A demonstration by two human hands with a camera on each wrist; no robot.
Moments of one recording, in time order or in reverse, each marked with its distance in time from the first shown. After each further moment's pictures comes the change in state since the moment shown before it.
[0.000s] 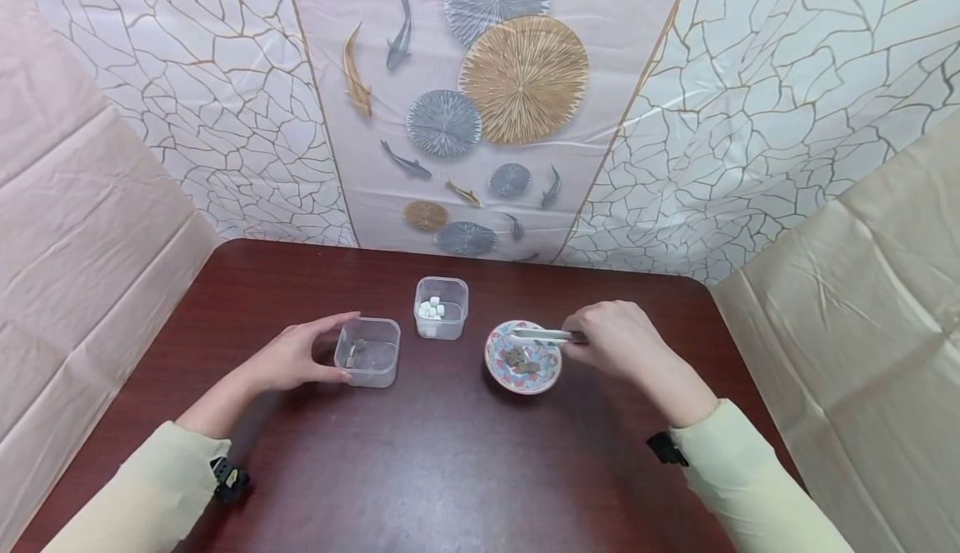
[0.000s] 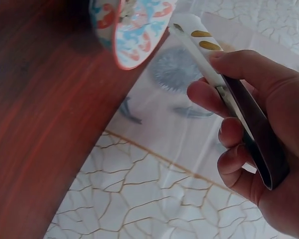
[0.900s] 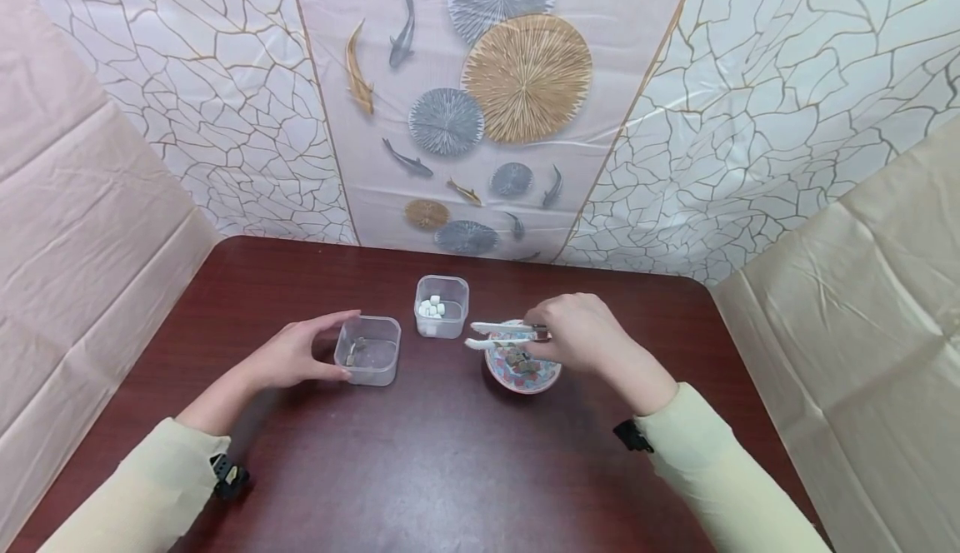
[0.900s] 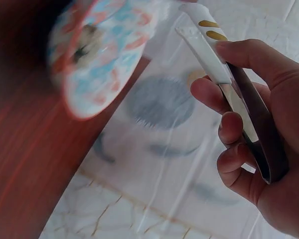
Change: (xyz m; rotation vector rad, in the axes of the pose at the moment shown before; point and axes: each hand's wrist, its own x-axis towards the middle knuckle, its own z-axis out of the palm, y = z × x) left_hand 0.000 0.001 -0.001 -0.022 0.002 0.002; right_hand 0.036 -0.028 0.006 0.052 -0.003 -0.069
